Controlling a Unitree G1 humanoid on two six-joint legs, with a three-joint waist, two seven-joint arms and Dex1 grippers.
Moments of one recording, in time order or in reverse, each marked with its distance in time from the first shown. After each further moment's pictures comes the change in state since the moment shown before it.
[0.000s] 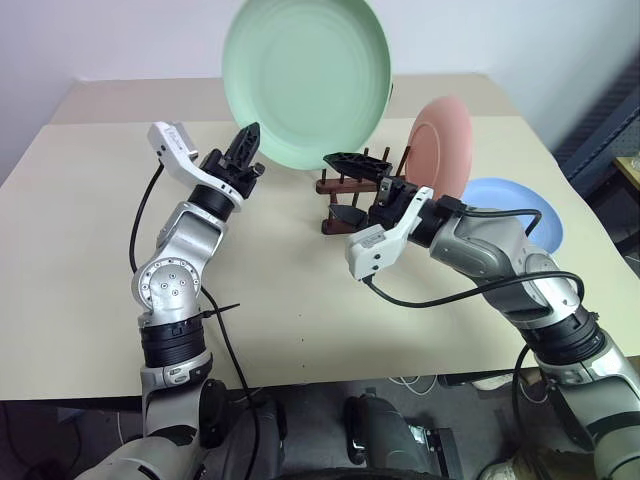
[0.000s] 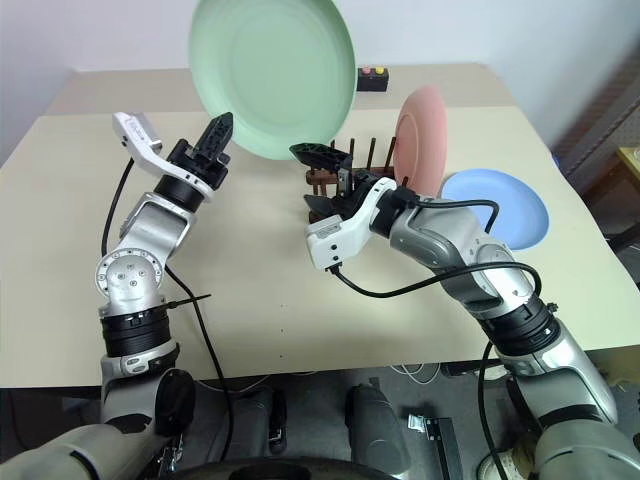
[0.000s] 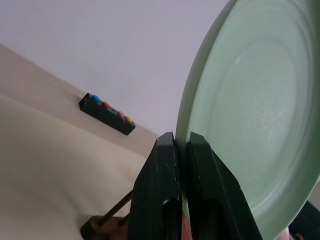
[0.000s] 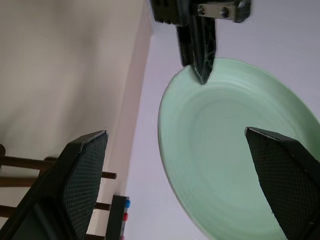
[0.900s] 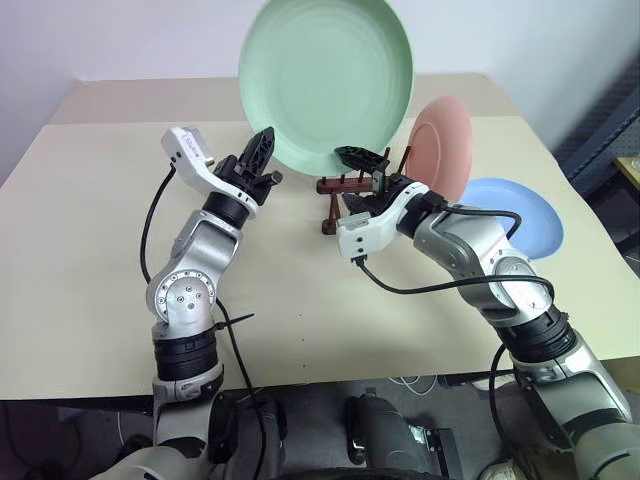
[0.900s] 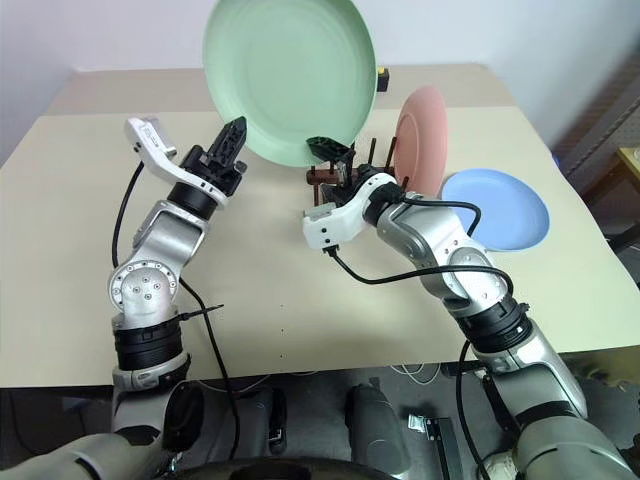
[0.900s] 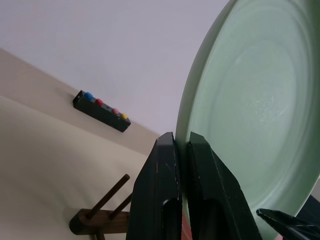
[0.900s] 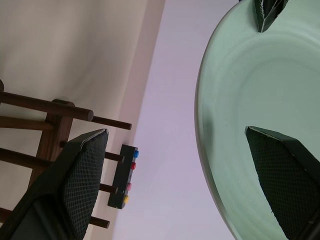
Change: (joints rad) left arm 0.059 -0.063 -0.075 -0.107 0.041 -0.024 0.046; right arm -0.011 0.096 -0.001 0.052 -0.229 0.124 0.026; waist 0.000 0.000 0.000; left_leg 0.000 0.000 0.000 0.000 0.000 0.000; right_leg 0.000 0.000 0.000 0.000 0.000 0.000
